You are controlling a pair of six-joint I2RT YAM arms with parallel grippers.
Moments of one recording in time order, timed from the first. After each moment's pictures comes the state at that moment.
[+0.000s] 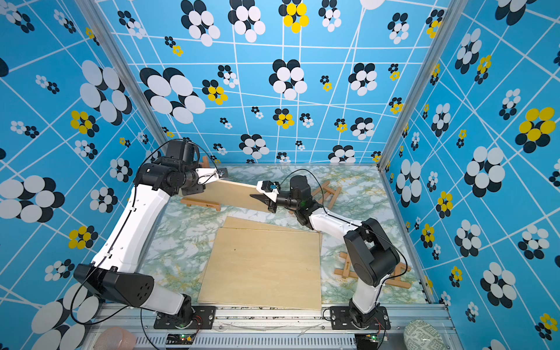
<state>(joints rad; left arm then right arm) -0.23 1.52 1.77 -1.05 -0.20 1.17 0.62 1.77 1.16 0.56 -0.69 -0.31</state>
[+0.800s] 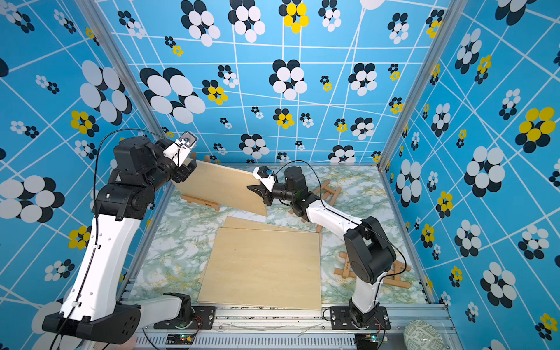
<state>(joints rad) -0.14 1.25 1.69 -0.71 -0.03 0.68 0.61 1.80 1.31 0.37 -0.67 -0.18</state>
